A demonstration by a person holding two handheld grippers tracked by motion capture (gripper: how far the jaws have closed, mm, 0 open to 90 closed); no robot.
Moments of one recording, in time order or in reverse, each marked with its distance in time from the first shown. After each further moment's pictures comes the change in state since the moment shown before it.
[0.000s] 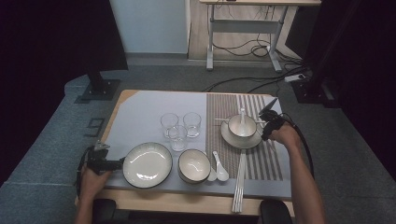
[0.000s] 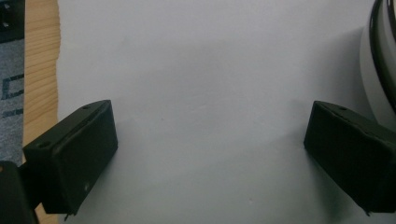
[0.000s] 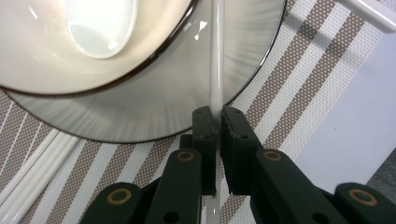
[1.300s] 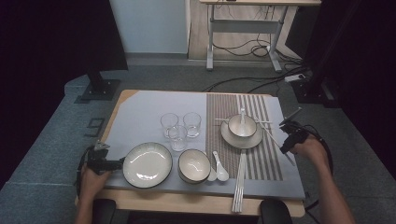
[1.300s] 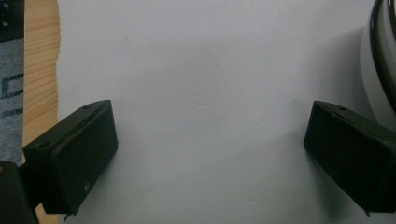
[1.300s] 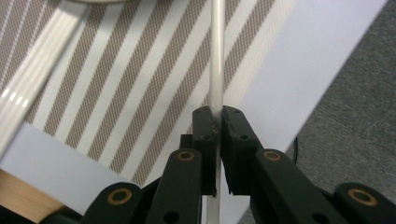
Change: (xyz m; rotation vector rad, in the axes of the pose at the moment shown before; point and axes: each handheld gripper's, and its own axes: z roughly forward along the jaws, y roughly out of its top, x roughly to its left) left arm 0.000 0.000 0.000 0.001 -0.001 -0.002; right arm -0.014 -0.078 -0.037 0.011 0.021 0.040
